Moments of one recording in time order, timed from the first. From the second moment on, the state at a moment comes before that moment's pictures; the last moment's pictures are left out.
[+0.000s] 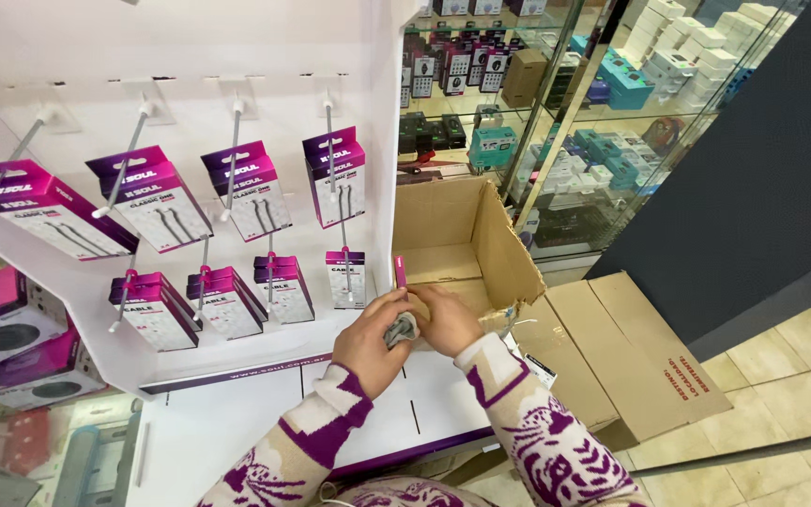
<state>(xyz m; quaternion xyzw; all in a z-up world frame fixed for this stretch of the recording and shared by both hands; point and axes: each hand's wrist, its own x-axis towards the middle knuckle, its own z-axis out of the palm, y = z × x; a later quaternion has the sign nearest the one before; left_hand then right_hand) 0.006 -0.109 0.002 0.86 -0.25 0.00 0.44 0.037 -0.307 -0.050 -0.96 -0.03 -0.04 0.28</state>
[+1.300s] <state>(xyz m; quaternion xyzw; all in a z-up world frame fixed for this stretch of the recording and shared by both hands) -0.018 -0.128 0.006 0.74 -0.25 0.20 0.59 -0.049 -0.278 0.024 -0.74 -0.09 -0.30 0.59</state>
